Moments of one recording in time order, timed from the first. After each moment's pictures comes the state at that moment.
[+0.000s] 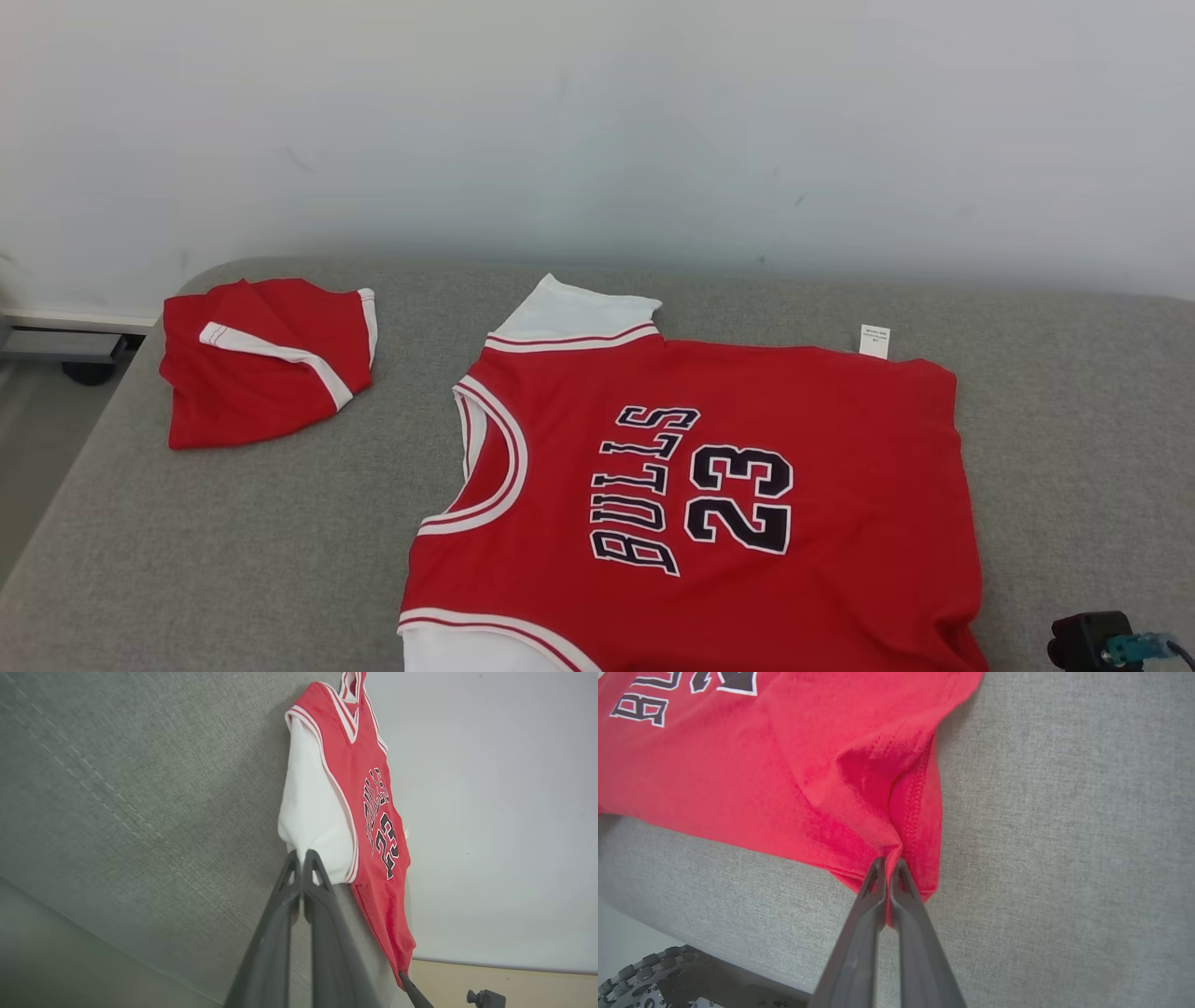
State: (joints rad) left arm 0.30 0.13 -0.44 0.07 -1.21 0.05 -0.14; right arm 0.09 -0.46 0.30 0.27 0.75 0.04 0.32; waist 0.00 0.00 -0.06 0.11
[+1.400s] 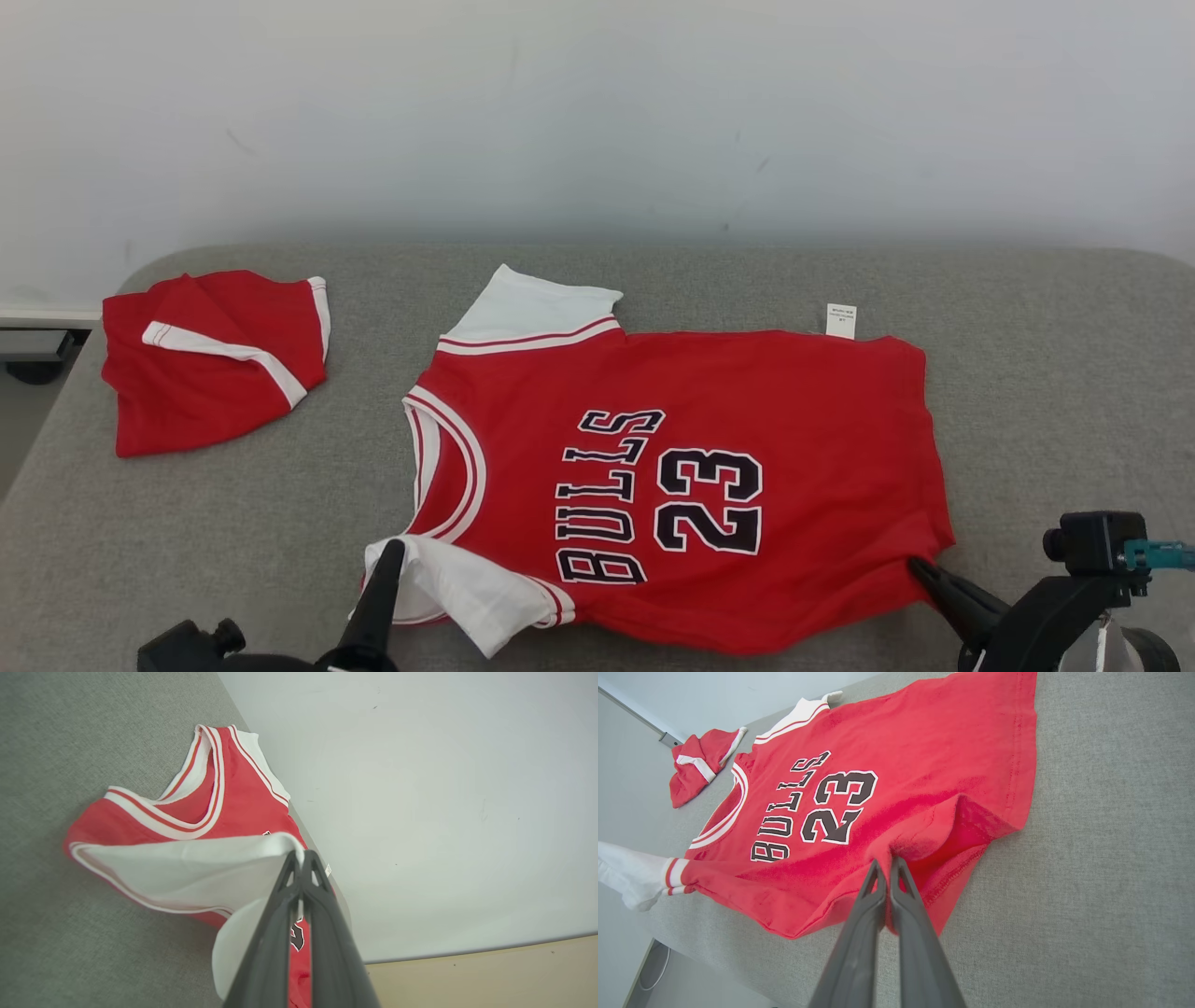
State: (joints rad) left arm 0.08 0.14 -0.33 -0.09 -1.25 0.12 -0.02; right arm 0.07 -0.42 0.22 -0.03 0.88 -0.04 0.36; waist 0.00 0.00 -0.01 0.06
